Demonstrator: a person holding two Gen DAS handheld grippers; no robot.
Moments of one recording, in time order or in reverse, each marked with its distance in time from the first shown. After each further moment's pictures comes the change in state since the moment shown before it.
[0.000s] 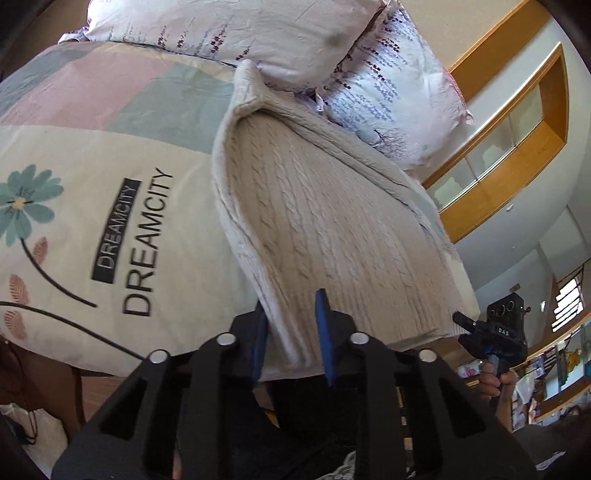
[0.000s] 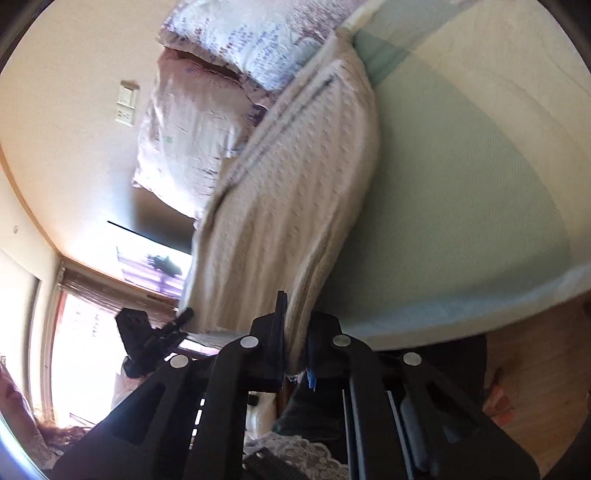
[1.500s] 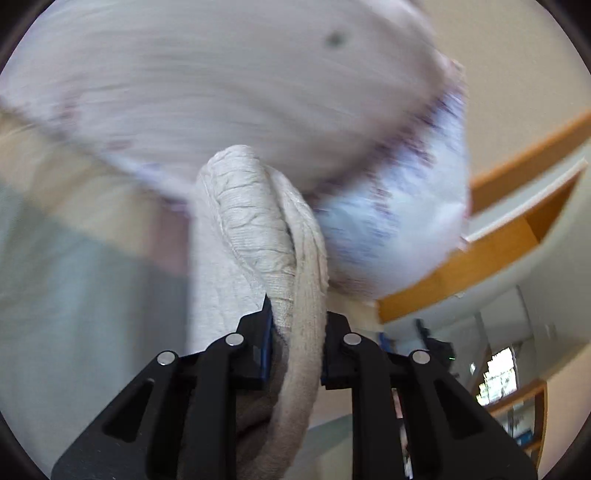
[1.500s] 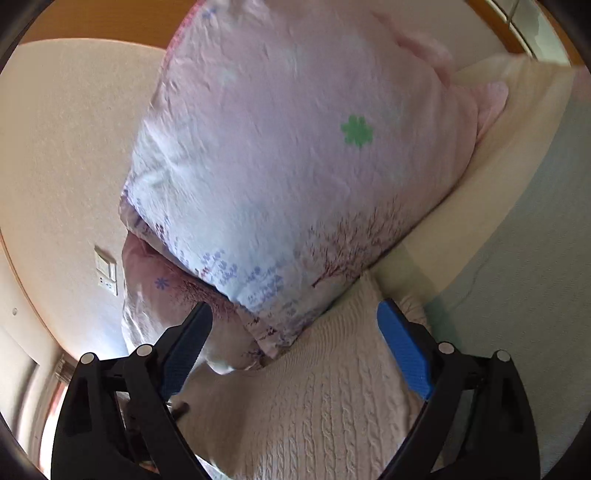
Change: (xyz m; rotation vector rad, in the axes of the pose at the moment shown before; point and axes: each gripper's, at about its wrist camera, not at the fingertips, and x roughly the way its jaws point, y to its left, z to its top) left arm 0.146 -0.066 0.263 -0.198 -0.071 -0.293; right arm 0.061 0.011 0.287 0.031 -0.470 0.008
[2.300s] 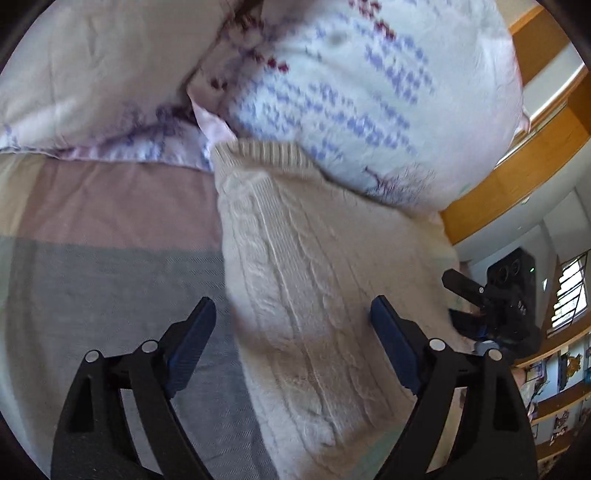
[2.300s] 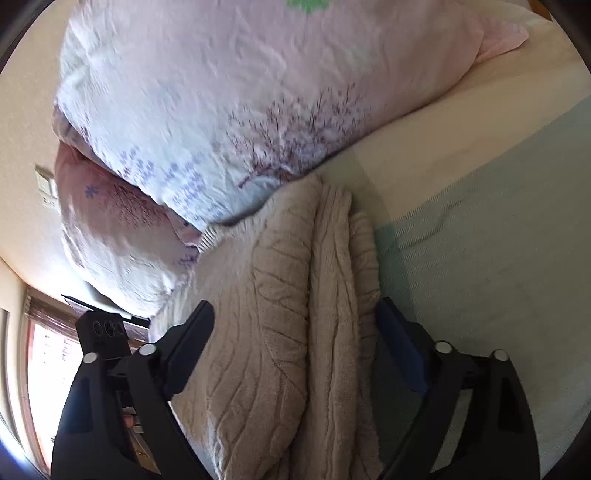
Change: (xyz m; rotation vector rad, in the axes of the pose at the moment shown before) left arm 0.152 -0.022 -0.063 0.236 0.242 0.312; right arm 0.048 -0.030 -0.013 -0.084 0.465 -0.197
